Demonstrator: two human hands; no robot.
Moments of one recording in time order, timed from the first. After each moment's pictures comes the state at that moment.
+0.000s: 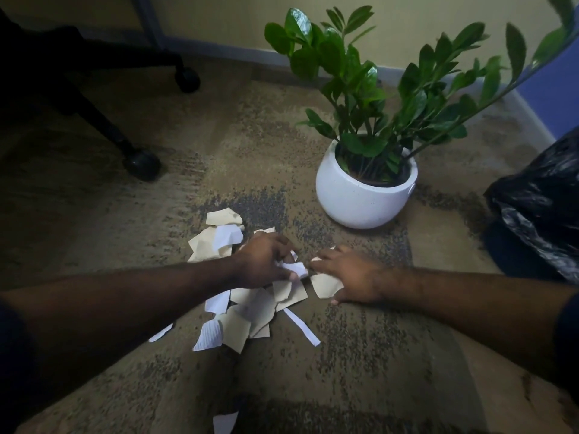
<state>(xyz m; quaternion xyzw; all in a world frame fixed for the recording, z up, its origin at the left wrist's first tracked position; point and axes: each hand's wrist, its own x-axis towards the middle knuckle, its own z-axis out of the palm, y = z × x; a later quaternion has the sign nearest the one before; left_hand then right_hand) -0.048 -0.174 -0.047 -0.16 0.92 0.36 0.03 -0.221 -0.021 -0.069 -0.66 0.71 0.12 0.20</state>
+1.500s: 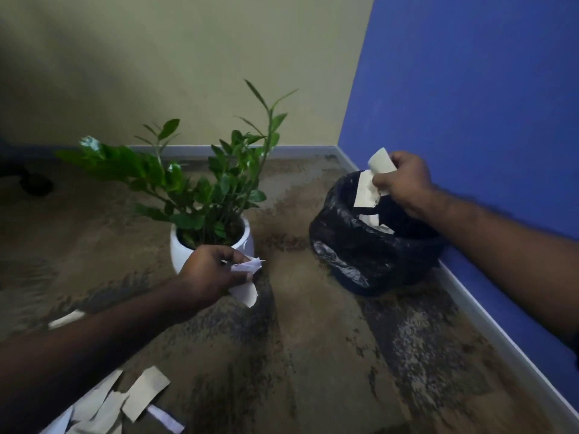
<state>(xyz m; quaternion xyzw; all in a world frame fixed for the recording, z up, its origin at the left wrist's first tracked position) -0.181 -0.048 0.064 -0.20 0.78 0.58 -0.12 -0.436 0.180 0.173 -0.16 0.86 -0.49 -0.06</state>
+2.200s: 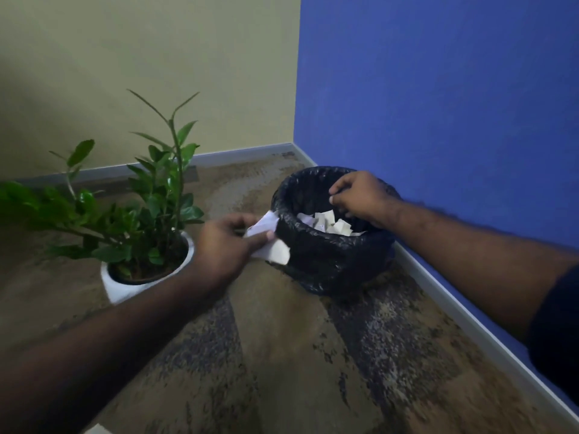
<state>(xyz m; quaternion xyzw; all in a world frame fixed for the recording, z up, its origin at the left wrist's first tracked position) -0.277 0.046 0.121 -0.16 0.73 0.65 -0.16 -0.453 0.233 0.148 -0.13 0.91 -0.40 0.03</state>
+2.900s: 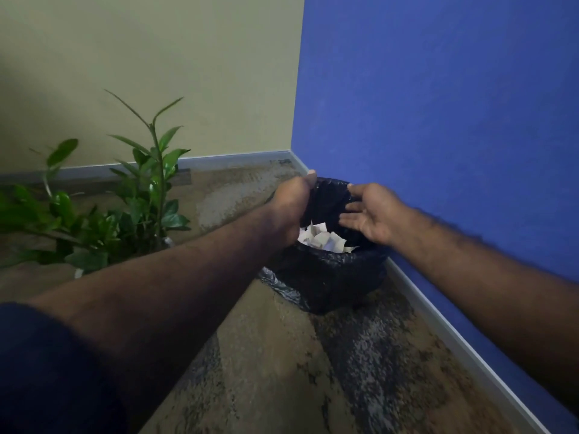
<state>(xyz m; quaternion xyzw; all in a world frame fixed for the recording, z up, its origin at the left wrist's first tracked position) -0.409 0.121 0.163 -0.19 0.60 0.77 0.00 -0.481 0.249 0.155 0.08 0.67 -0.71 0.20</state>
